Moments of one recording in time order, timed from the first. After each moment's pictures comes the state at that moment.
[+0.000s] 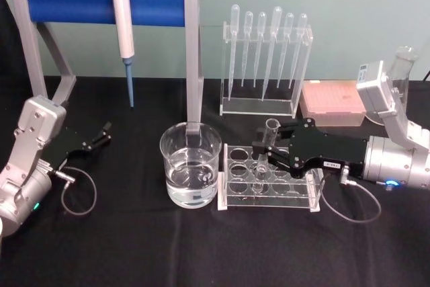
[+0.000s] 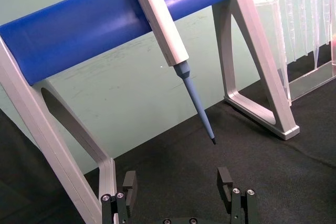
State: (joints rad) left arm -0.20 0.60 0.45 -1.41 -0.25 -0.12 0.03; right arm 0.47 0.66 -0.60 -1.43 0.53 -0.04 0.82
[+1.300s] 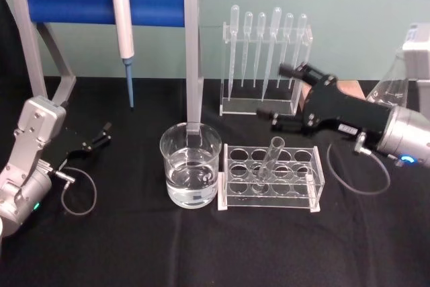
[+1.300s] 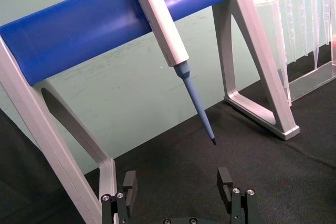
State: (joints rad) left arm -0.20 0.60 0.45 -1.41 -0.25 -0.12 0.03; right arm 0.40 0.67 -0.47 -1.58 0.59 -0.08 0.71
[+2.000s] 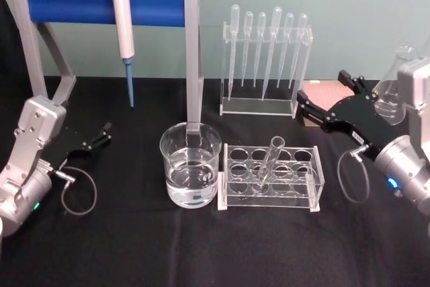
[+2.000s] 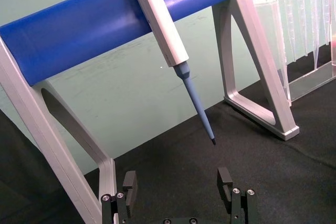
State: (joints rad) left arm -0.20 0.60 0.45 -1.41 -0.25 -0.12 0.03; right arm 0.19 0.53 -0.35 -1.59 0.39 -0.06 0.16
